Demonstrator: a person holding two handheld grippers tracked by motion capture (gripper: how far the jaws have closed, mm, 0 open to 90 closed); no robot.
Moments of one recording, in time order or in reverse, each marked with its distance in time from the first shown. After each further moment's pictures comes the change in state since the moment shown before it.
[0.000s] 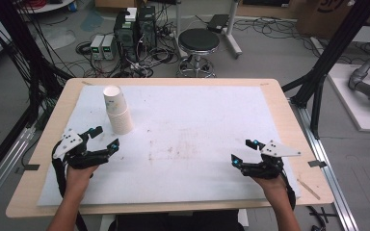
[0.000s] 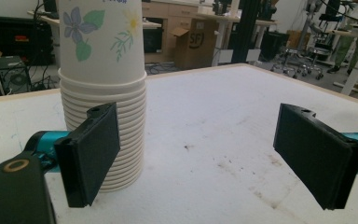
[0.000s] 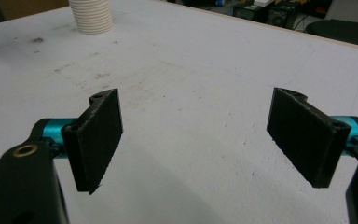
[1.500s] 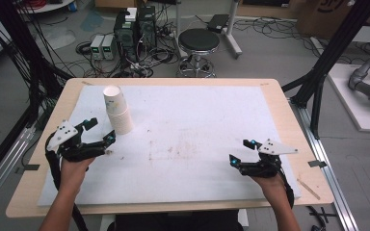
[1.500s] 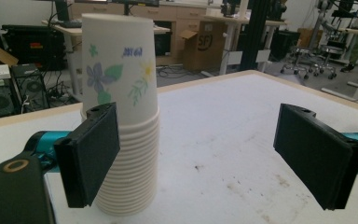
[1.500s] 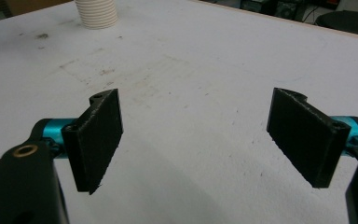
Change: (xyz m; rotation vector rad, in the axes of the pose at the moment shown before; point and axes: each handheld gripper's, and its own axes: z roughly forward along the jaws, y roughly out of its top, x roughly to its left) left arm 0.002 0.038 -0.001 0.009 0.038 0.034; right arm 0.000 0.002 0.006 0.030 0.029 0.013
